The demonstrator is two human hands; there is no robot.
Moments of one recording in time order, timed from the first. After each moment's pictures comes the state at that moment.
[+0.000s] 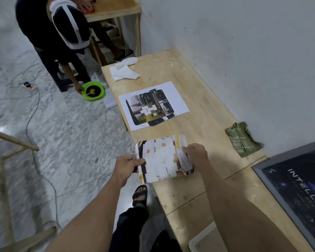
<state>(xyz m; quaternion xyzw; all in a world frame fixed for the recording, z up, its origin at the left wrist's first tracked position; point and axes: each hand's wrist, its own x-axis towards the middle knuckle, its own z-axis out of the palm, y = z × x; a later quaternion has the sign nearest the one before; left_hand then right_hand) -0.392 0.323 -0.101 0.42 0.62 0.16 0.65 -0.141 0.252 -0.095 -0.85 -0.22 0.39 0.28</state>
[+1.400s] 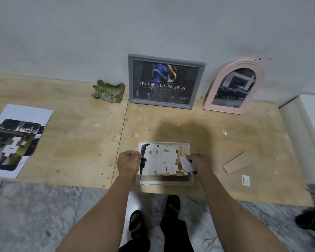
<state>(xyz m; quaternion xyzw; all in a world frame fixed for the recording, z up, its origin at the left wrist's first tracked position) -0.260 0.096 -0.083 0.71 0.43 -0.11 0.55 -0.234 -0.140 -0.078 -0.73 0.39 0.23 0.52</state>
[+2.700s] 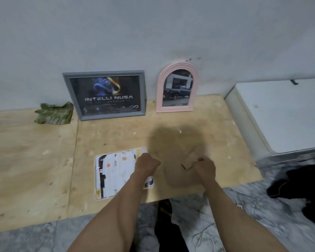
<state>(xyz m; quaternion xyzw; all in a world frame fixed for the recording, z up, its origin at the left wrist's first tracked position) -0.215 -0.097 -0.062 0.85 0.13 -0.33 0.39 -0.268 -0.301 -0.059 -0.82 0.42 0.11 0.37</state>
